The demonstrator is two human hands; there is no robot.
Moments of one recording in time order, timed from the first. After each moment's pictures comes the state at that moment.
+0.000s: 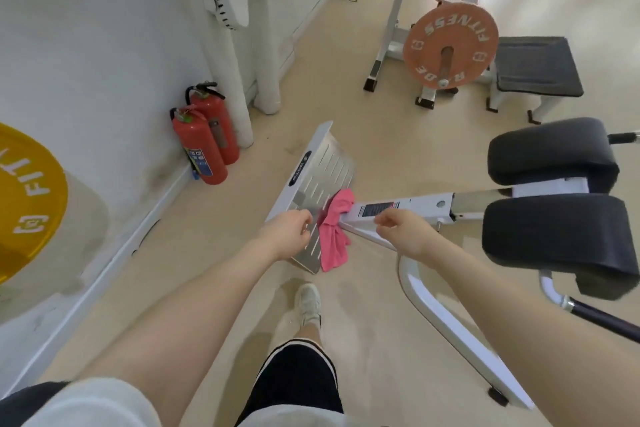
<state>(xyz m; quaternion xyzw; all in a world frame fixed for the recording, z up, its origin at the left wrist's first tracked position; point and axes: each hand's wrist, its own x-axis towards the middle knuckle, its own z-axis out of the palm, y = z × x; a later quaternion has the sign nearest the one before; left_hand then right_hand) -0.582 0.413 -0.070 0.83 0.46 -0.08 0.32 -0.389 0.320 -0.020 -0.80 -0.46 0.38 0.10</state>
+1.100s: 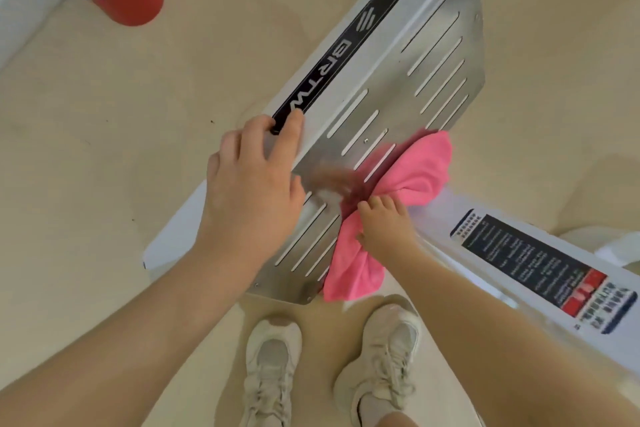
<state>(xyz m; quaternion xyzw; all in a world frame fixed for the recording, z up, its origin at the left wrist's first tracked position) -0.465 0.700 -0.557 0.78 0.62 0.05 0.09 -0.280 0.647 -0.686 -0.64 -0.70 0.22 -0.25</state>
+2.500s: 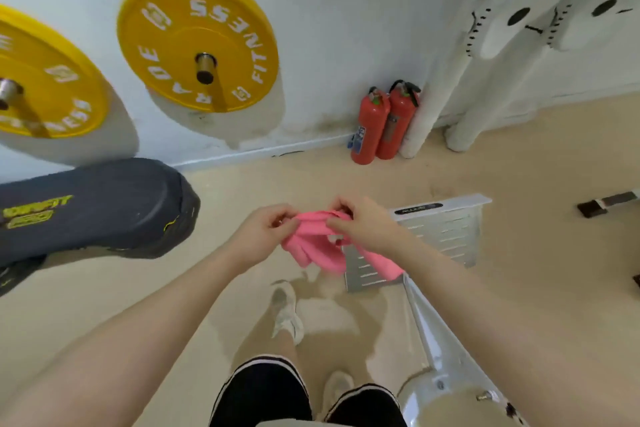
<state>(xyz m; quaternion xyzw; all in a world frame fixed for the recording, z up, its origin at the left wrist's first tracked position) -0.581 0.325 -0.014 0.43 0.72 0.36 0.41 -0.430 0.446 0.009 -0.35 -0.80 0.49 -0.01</state>
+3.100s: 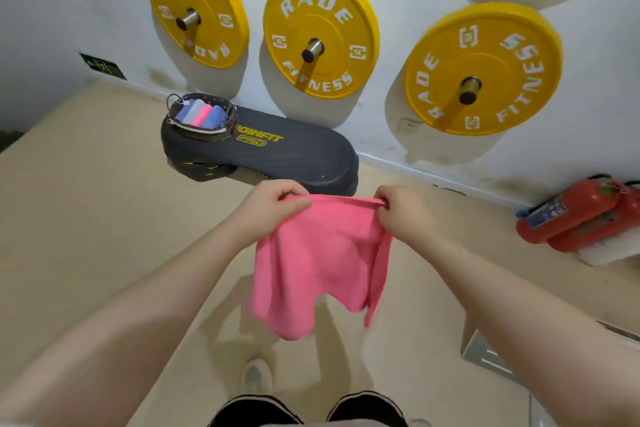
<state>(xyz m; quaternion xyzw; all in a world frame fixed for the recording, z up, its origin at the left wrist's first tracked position) -0.781 -0.059 0.031 0.22 0.83 0.46 0.21 -0.709 0.155 0.011 -0.15 -0.95 0.26 -0.04</state>
